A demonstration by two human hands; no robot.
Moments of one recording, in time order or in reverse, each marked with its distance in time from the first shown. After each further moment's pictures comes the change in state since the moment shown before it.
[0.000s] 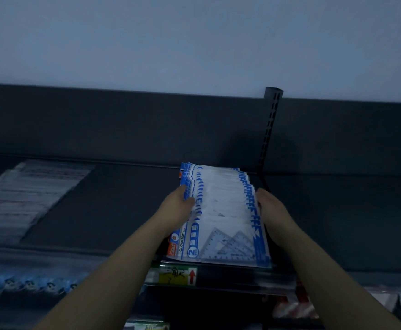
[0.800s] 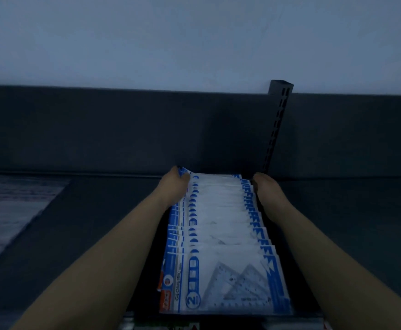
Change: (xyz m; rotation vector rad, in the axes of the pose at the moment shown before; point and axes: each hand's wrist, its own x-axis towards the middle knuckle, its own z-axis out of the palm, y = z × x) left_hand 0.127 0.016 -0.008 0.100 0.024 -0.005; right_hand 0.097 -0.030 0.016 -0.111 0.158 -0.009
